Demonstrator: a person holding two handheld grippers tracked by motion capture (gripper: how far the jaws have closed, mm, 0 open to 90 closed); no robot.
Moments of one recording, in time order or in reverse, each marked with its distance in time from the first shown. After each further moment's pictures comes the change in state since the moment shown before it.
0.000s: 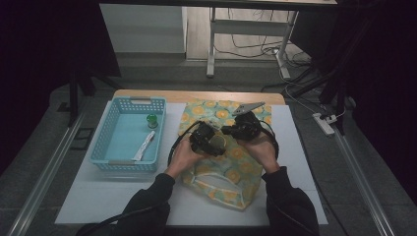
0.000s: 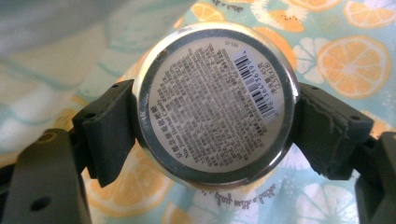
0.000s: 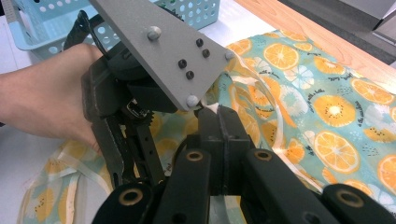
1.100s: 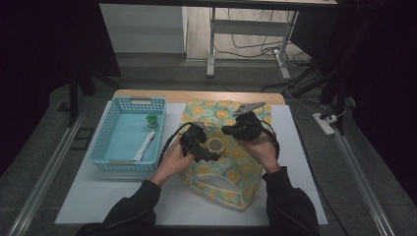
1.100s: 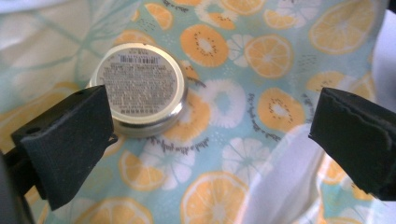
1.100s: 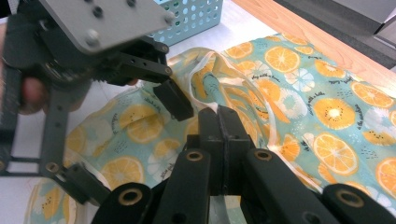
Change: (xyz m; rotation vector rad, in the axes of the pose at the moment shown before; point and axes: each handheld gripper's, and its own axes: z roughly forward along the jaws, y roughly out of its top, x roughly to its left) left arm -0.012 -0.019 -0.048 -0.049 -0.132 -0.033; right arm 0.001 0.000 -0.003 -0.008 0.007 -0.011
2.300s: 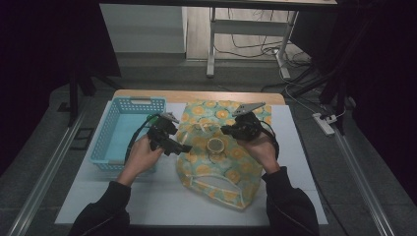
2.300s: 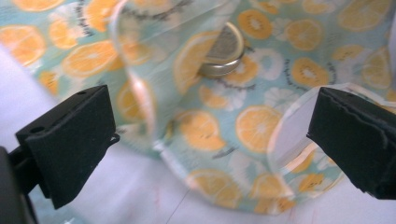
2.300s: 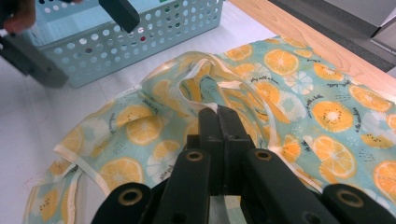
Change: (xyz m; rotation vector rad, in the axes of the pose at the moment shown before) left arm 0.019 -0.029 -0.092 0.018 0.162 -0.034; right arm 0.002 0.001 0.000 -0.006 -0.008 -0.010
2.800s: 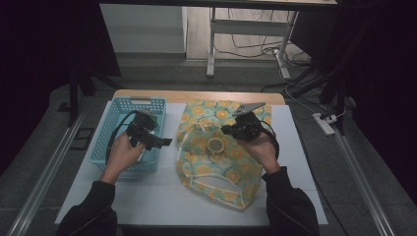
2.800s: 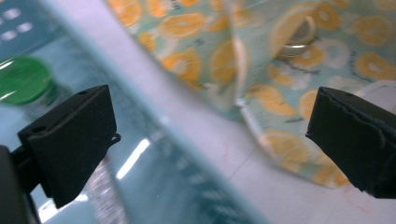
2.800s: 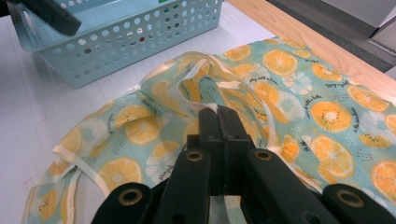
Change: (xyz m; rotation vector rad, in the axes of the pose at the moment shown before) left arm 0.041 -0.032 -0.033 -0.005 0.143 -0.118; right arm 0.000 0.000 0.000 -0.001 -0.003 0.000
